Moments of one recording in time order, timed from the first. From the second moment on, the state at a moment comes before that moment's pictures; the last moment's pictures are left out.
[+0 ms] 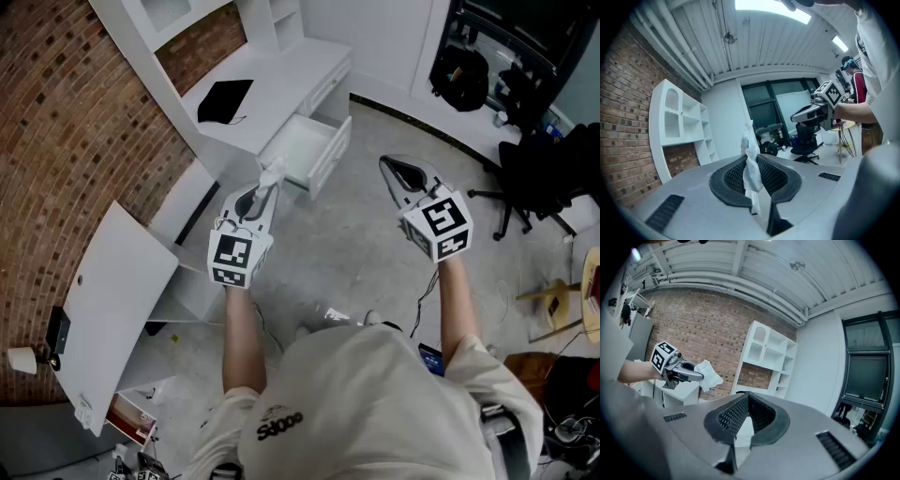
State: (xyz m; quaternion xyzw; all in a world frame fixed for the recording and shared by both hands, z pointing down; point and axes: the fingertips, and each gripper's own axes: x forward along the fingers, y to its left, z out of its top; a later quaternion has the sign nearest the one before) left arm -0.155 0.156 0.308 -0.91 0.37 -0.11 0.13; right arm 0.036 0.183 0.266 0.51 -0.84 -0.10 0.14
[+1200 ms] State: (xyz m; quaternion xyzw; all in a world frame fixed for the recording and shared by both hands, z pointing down) left arm -0.256 0.151 0.331 -0.93 0.32 -0.12 0.13; right arm -0.058 0.196 0.291 0.57 -0.81 -0.06 0.13
